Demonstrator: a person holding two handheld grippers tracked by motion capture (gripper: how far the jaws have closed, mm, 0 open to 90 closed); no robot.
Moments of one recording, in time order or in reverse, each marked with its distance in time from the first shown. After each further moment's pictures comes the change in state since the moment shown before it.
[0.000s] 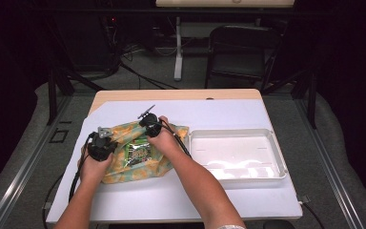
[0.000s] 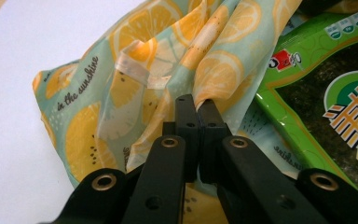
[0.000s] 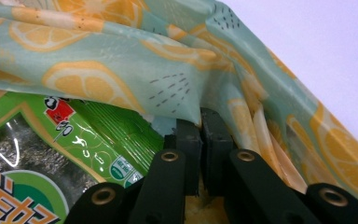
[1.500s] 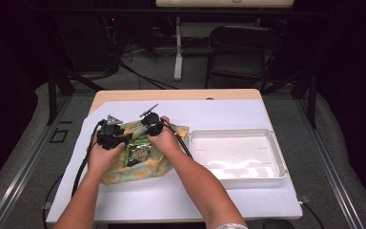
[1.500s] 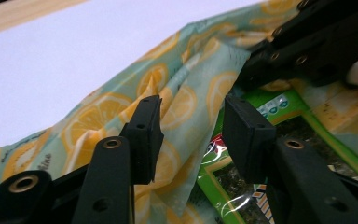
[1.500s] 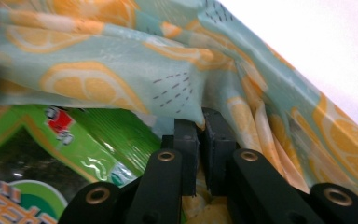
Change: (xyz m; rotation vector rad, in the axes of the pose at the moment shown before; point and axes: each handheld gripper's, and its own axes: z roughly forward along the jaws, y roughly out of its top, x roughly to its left) left arm -0.015 0.047 0.001 -0.050 -0.098 0.021; right arm -0.006 -0.001 0.000 0.000 0.044 0.069
